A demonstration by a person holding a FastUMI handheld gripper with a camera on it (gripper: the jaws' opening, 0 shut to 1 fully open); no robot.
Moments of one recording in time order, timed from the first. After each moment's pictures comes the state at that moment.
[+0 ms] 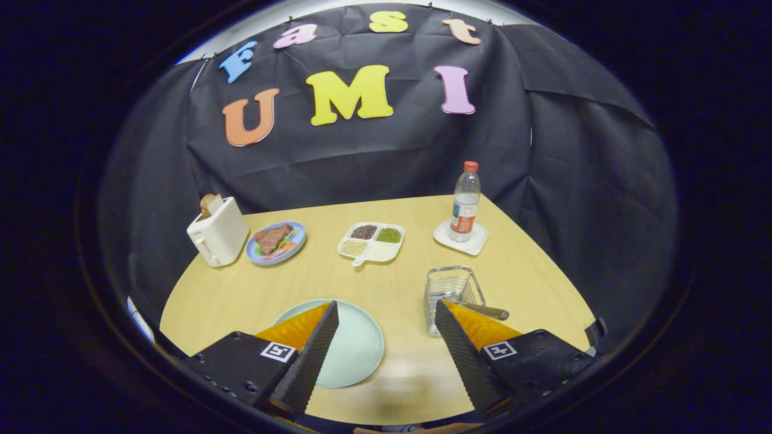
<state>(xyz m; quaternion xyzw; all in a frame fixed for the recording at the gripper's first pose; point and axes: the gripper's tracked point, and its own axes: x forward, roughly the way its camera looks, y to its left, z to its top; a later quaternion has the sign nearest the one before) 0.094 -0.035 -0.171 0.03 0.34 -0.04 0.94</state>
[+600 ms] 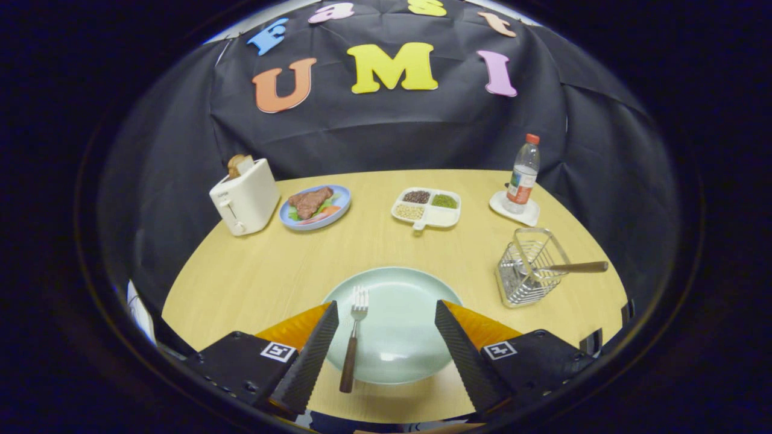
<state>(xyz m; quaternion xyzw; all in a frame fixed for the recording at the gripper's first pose) 0.085 0.064 -0.243 0.02 0.40 0.00 0.92</state>
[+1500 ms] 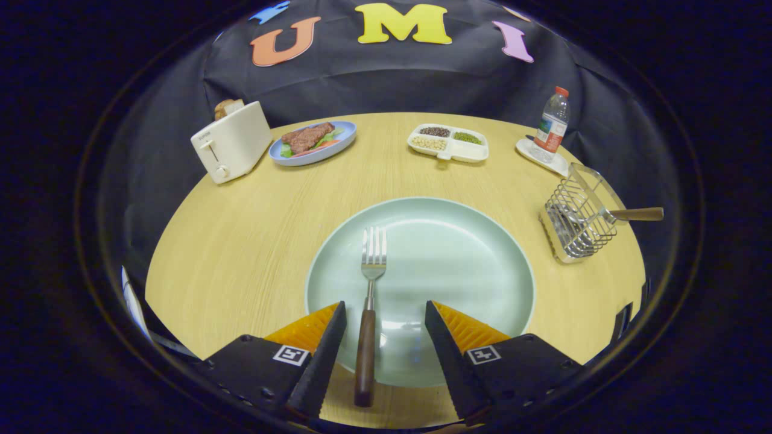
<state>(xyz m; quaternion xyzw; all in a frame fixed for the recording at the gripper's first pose) 0.073 0.086 -0.344 0.00 0.49 0.00 0.87</state>
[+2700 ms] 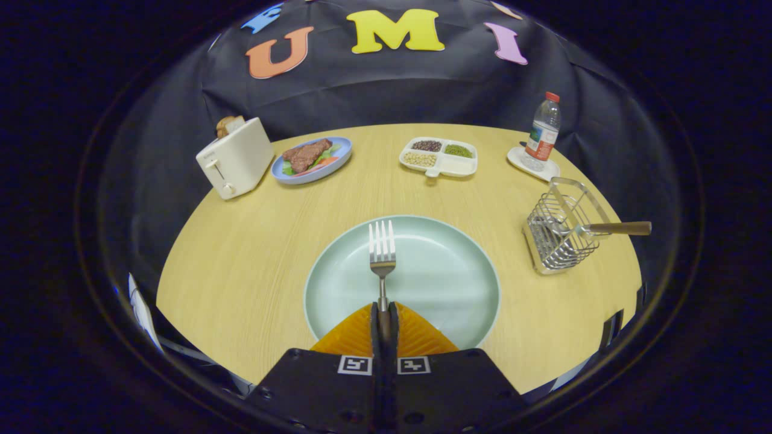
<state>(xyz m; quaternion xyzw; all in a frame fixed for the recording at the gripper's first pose) 0.075 0.057 -0.293 0.03 0.46 0.01 0.89</state>
